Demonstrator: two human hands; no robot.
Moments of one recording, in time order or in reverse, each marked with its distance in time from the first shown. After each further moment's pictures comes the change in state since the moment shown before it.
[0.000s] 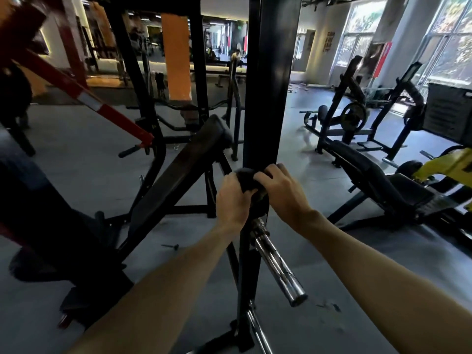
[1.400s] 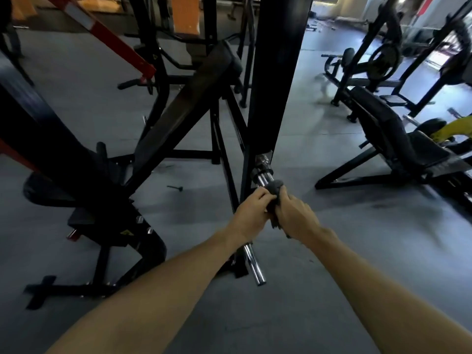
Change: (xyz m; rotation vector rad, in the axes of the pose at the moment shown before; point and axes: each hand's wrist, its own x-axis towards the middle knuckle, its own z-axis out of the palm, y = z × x) left_hand -0.157 -0.074 0.056 0.075 -0.461 0.286; right_hand -0.163 -0.019 0.067 0.217 -0.698 0.549
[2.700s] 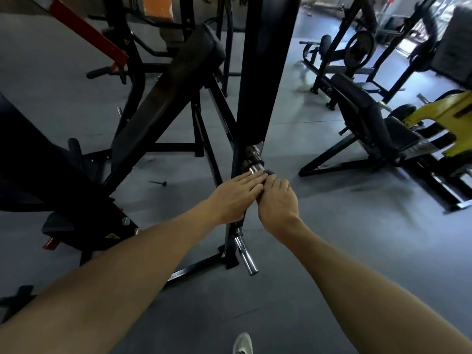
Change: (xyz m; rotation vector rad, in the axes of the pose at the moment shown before) left_hand 0.017 -0.043 -0.034 0.608 -0.207 0.460; right_hand 0.001 -0.048 0.013 -0.727 0.064 0.073
